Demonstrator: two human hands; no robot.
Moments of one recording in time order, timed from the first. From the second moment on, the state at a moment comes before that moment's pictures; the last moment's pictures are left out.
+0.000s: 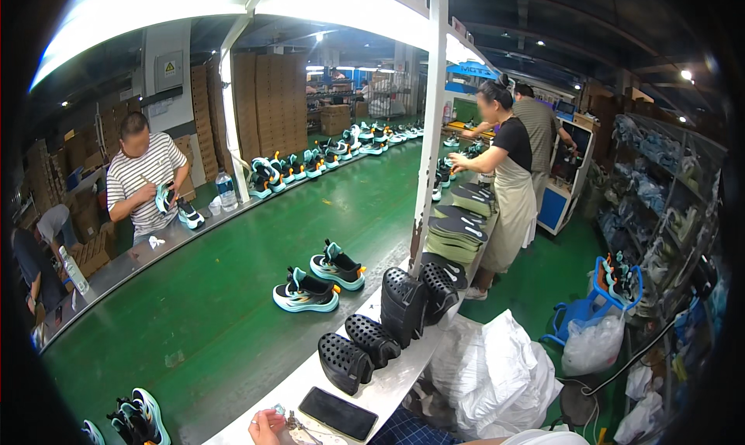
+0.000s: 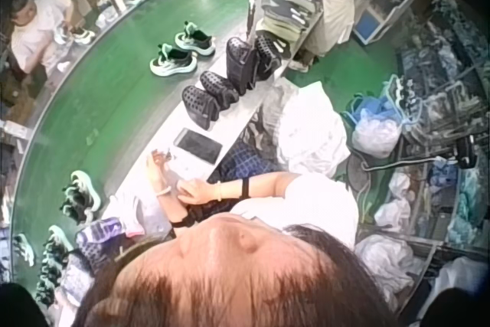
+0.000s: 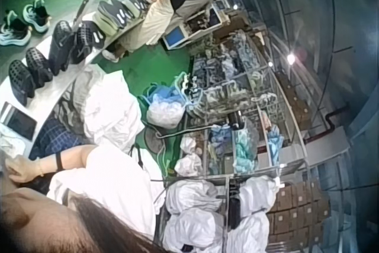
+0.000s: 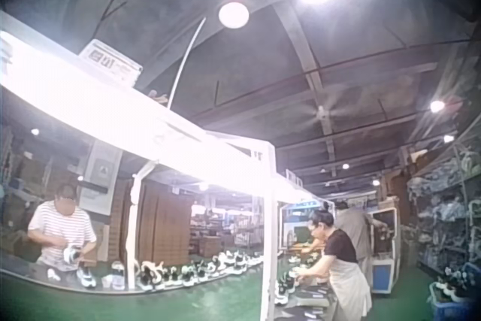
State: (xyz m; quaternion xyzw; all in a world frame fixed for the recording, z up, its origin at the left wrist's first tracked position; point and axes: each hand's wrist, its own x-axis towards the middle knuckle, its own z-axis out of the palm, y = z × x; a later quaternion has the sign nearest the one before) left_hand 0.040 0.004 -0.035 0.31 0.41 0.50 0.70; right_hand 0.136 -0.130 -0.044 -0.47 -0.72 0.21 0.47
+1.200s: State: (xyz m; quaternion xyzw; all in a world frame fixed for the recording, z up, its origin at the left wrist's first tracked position) left_hand 0.041 0.001 -0.037 0.37 0.42 0.48 0.68; right_hand 0.140 -0.126 -0.031 -0.44 -0.72 0.29 0.45
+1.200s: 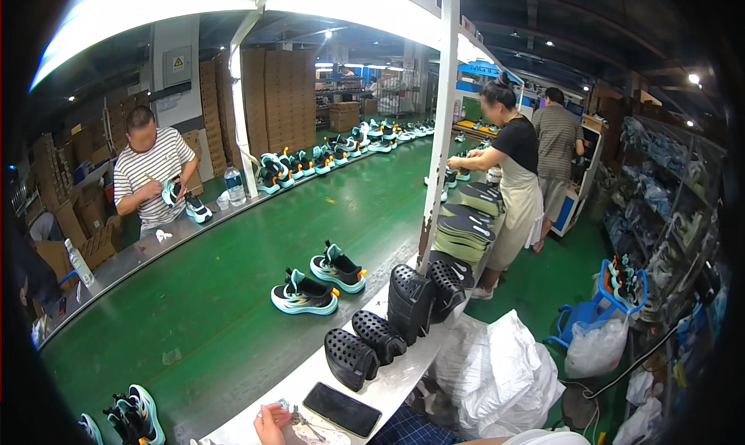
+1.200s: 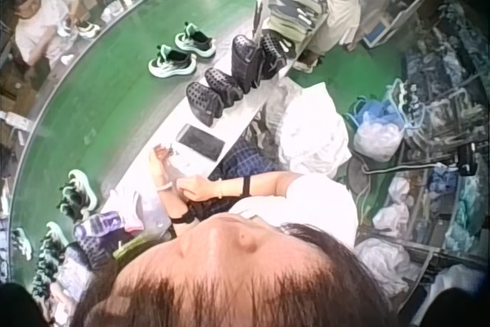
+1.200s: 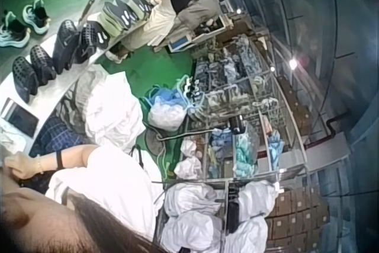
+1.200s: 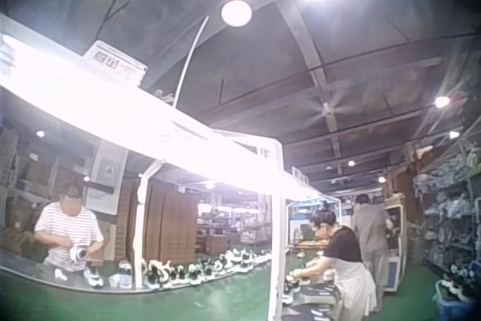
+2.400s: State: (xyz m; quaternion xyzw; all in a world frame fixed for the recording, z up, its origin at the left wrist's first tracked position) left_hand 0.044 -0.001 -0.029 0.34 0.43 0.48 0.68; right_hand 0.141 -0.125 -0.027 -0.42 -0.74 0.27 0.45
